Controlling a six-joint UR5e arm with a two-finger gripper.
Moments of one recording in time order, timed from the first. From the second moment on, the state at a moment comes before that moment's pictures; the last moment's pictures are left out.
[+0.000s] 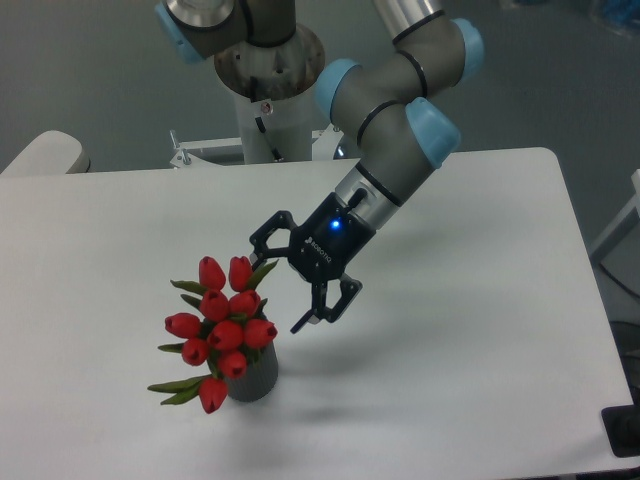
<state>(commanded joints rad) 2.57 -1.88 -1.82 -0.81 0.55 1.24</state>
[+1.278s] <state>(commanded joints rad) 2.51 -1.94 -1.79 -0.78 0.52 1.24</state>
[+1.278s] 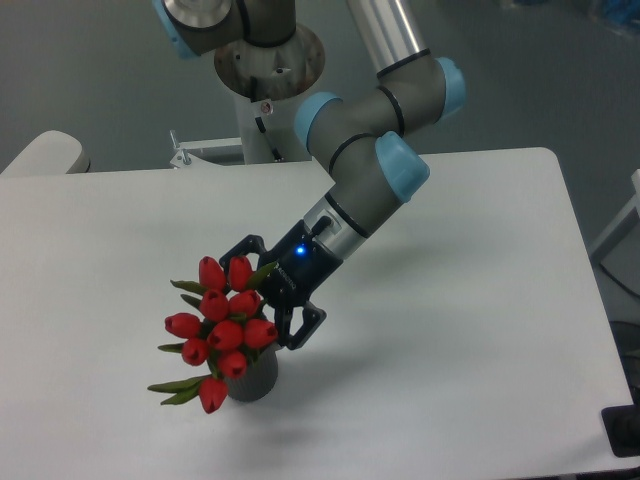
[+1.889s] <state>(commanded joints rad) 2.51 -1.95 -1.77 -0.78 0.50 1.25</state>
